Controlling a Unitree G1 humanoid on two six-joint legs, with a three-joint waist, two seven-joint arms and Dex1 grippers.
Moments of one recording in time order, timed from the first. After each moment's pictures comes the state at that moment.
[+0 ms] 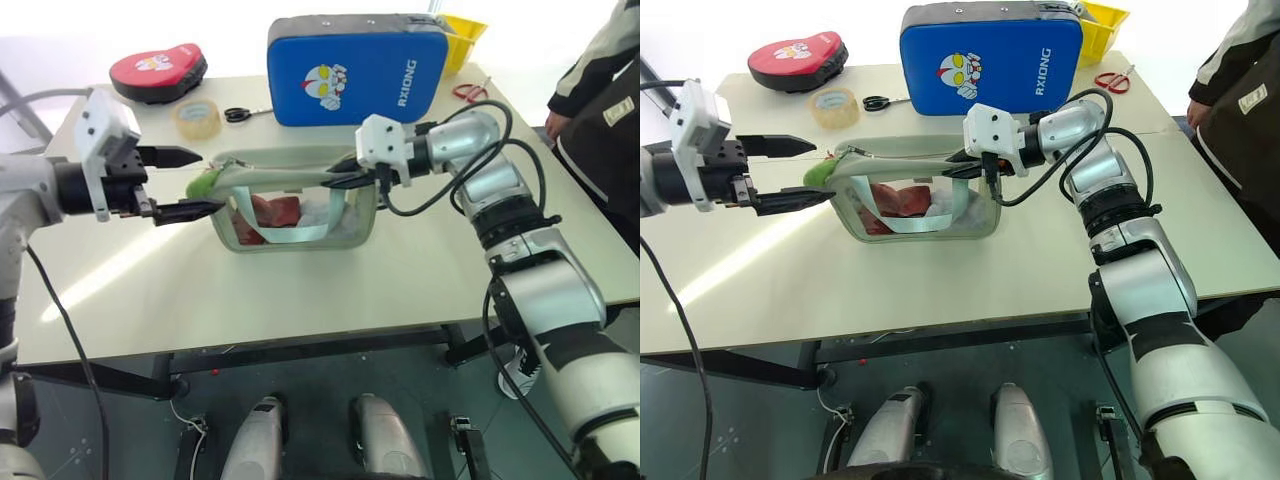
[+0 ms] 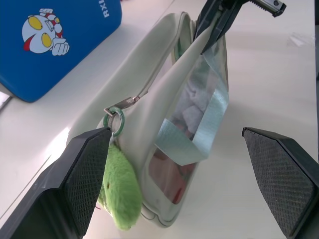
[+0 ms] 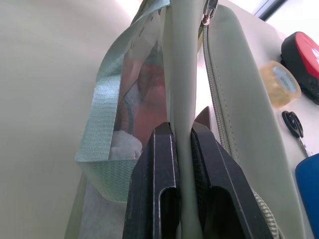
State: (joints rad) left arm -0.61 1.02 0.18 -0.12 -0.57 0.68 -1.12; right arm -1.24 -0.45 0.30 0.89 0.06 -0.33 1.34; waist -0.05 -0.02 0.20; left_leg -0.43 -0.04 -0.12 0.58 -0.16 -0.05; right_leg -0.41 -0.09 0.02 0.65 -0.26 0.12
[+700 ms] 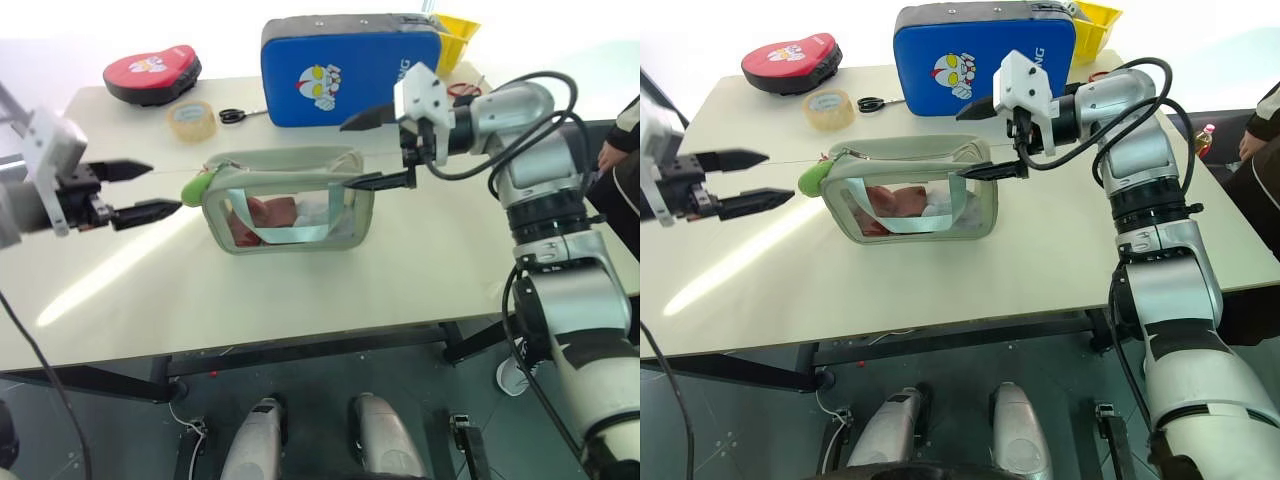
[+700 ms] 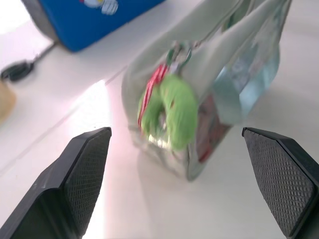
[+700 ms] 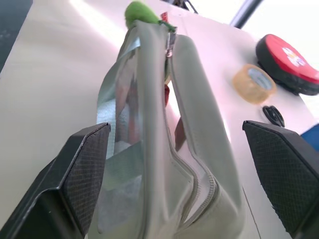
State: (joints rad) left arm -0.41 1.04 0.33 0.00 -0.58 0.69 -1.08; right arm -1.18 -0.55 0.14 0.52 0.16 0.12 1.38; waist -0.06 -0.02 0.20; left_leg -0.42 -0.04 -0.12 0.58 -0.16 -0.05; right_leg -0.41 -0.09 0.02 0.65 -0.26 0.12
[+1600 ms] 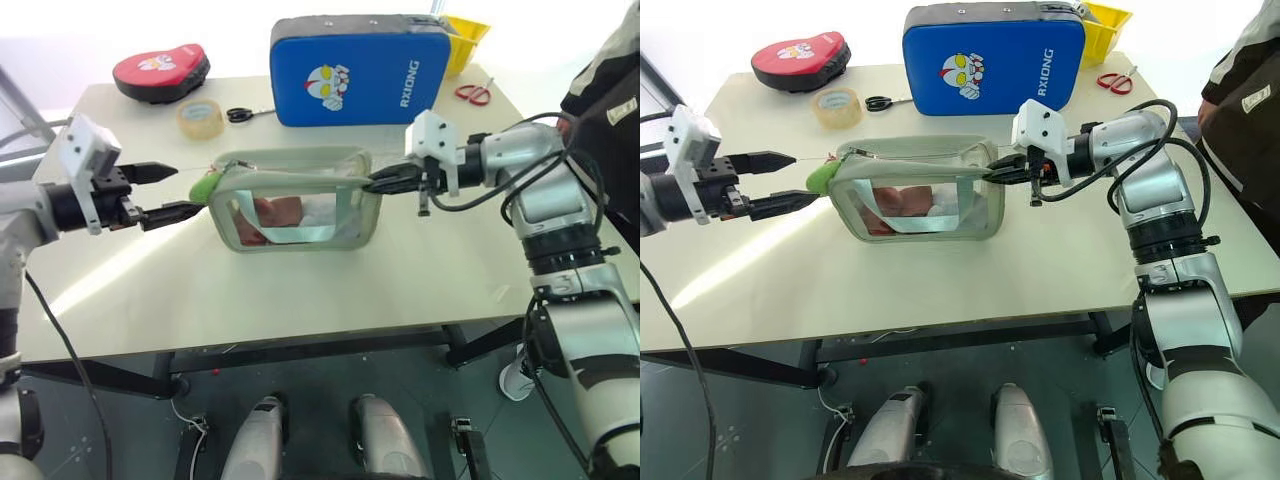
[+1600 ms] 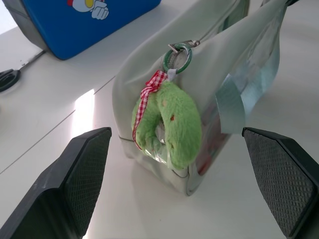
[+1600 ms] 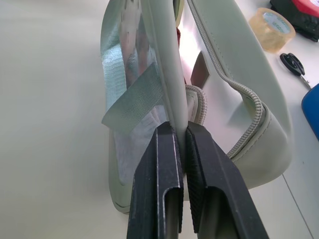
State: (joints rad) left arm -0.56 0.99 0.21 0.05 -0.53 0.62 -1.09; right arm -1.04 -0.63 0.18 0.45 0.12 0.13 1.34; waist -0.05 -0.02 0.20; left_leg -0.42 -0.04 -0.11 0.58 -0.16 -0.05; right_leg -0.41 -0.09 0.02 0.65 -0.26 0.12
